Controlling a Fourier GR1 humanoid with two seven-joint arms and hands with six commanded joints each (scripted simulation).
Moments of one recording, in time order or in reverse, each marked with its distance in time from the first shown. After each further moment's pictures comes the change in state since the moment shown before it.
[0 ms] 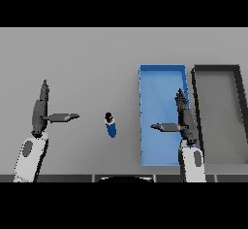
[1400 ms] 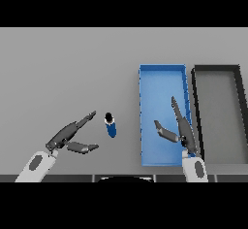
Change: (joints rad) left arm 0.107 0.144 -0.307 -0.221 -0.075 -0.480 -0.087; right arm 0.134 -0.102 0.146 -0.171 0.194 0.048 -0.031
